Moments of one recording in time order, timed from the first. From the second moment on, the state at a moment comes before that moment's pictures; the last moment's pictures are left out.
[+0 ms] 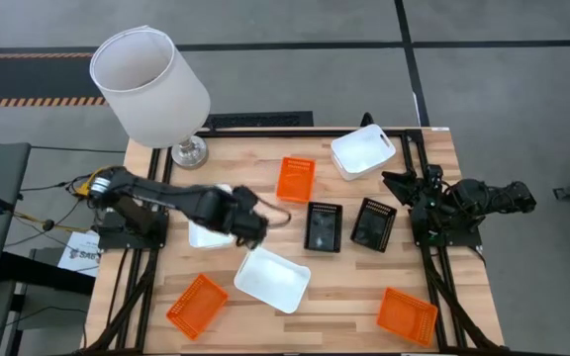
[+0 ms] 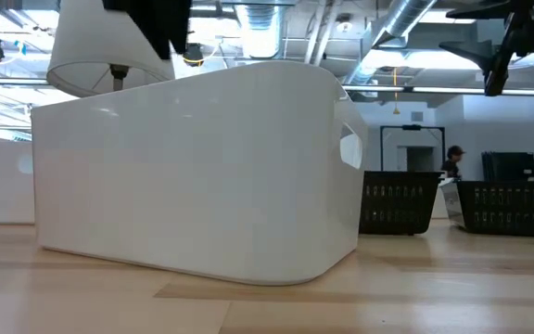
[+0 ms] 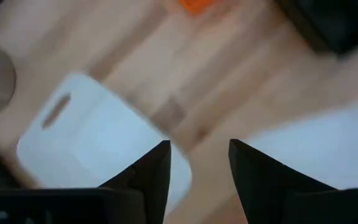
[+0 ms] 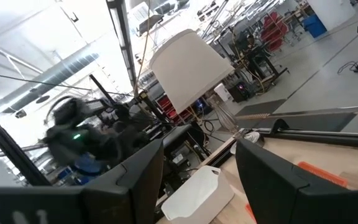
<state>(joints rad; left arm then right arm) -0.24 1.68 1.65 -1.41 -0.36 -1.06 0.23 0.02 0.18 0.14 0.60 0.52</state>
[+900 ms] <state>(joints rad) -0.86 1.48 1.08 -1.10 -0.07 -1.97 0.23 0.02 0.18 0.10 0.60 0.52</state>
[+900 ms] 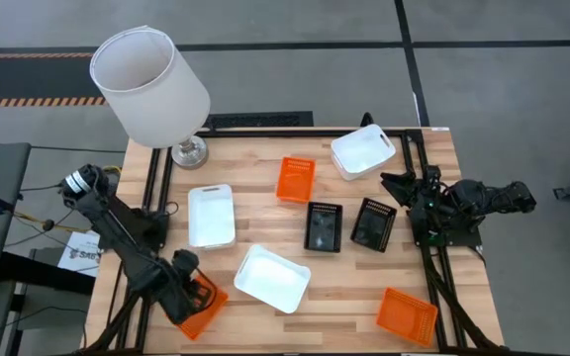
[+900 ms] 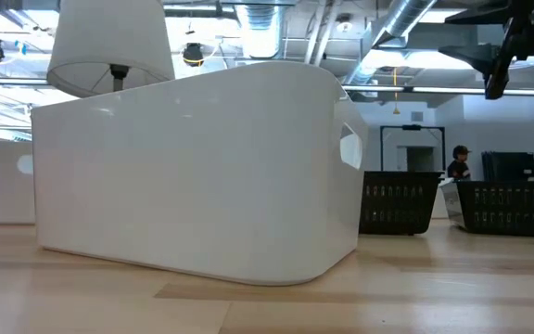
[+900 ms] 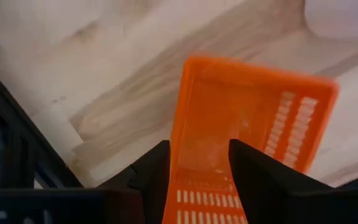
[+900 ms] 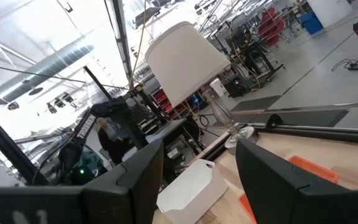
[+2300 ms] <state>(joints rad) -0.90 1.47 1.06 -0.73 0.06 -2.14 0.23 0.02 0.18 0.11 0.60 0.52</state>
